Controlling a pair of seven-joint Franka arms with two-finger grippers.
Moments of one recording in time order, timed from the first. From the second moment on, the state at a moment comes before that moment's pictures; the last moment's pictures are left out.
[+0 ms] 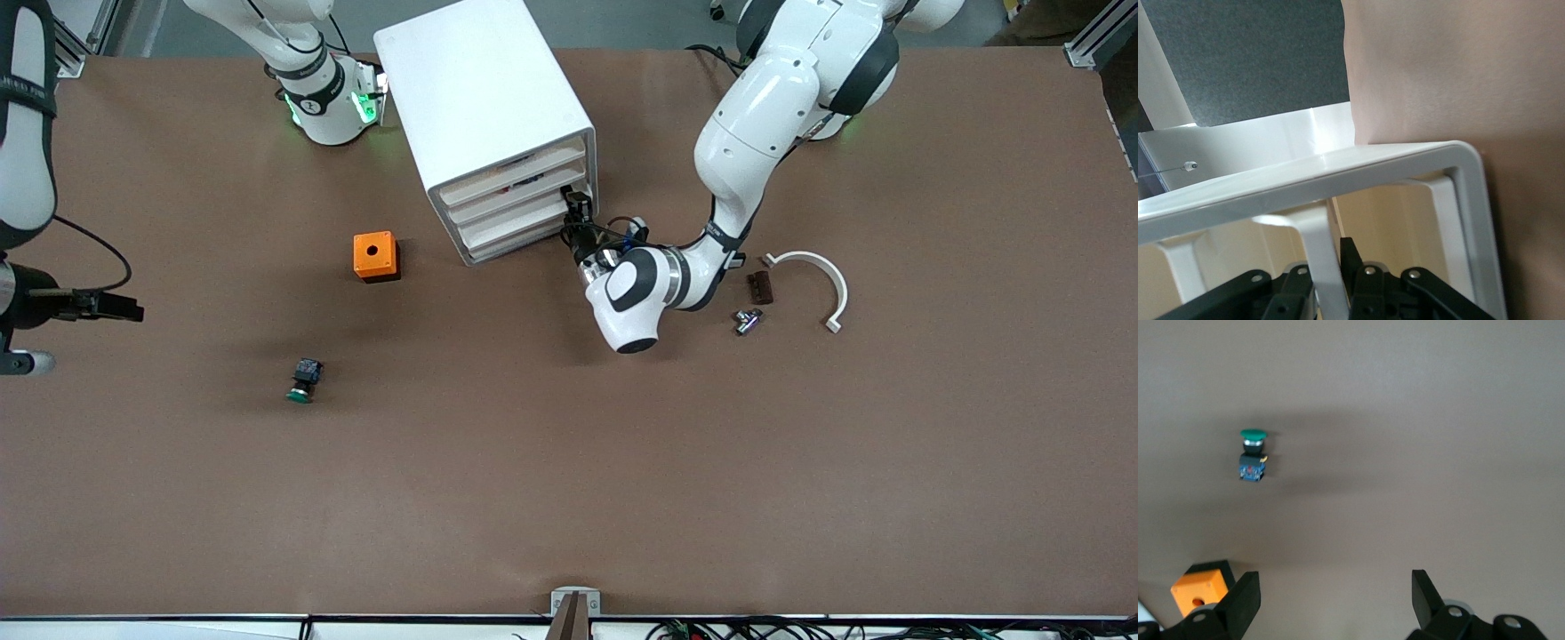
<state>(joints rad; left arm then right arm) -0.61 1.01 -0.09 -1.42 -1.01 1.40 -2.03 -0.09 0.30 -0.11 -1.57 -0.01 1.69 -0.14</state>
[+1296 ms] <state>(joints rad) -0.45 1.01 -0.07 -1.39 -1.01 1.44 -2.01 0.11 0.44 -0.09 -2.04 0.06 2.52 0.27</state>
